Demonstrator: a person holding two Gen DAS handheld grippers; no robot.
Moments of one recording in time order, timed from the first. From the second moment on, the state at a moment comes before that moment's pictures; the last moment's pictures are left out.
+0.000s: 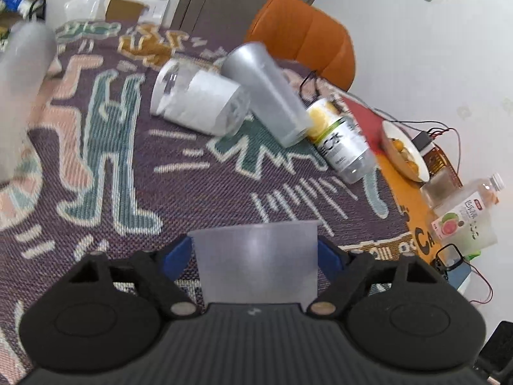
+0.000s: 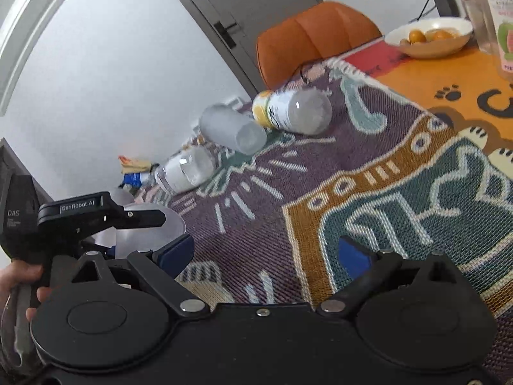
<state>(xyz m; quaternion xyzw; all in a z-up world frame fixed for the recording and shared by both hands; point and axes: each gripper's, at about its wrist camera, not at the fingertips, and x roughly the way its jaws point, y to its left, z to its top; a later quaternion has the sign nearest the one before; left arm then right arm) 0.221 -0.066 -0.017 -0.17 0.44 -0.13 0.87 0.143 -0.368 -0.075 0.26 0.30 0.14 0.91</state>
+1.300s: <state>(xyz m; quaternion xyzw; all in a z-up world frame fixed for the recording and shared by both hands) 0.112 -0.122 0.026 0.07 0.15 -0.08 0.98 0.116 -0.350 -0.065 0.24 0.27 0.15 0.92</state>
